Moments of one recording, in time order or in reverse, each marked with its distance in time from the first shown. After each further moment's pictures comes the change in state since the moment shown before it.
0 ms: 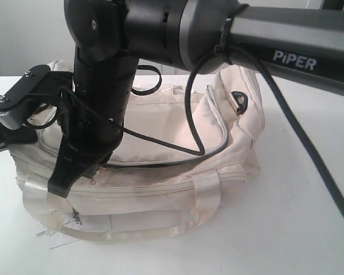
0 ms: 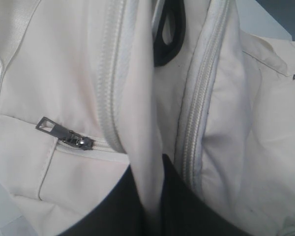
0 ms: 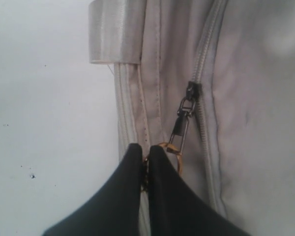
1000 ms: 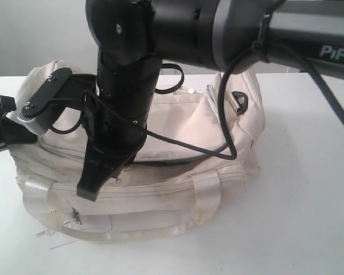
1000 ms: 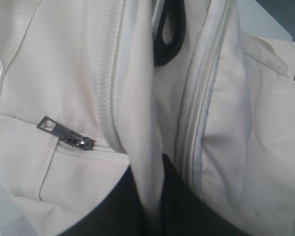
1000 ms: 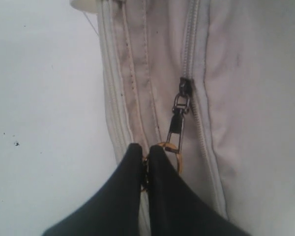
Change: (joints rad) left arm 0.000 0.000 0.000 -0.001 0.000 0.000; right arm -0.011 -0.082 0.119 -0.079 -0.009 0.008
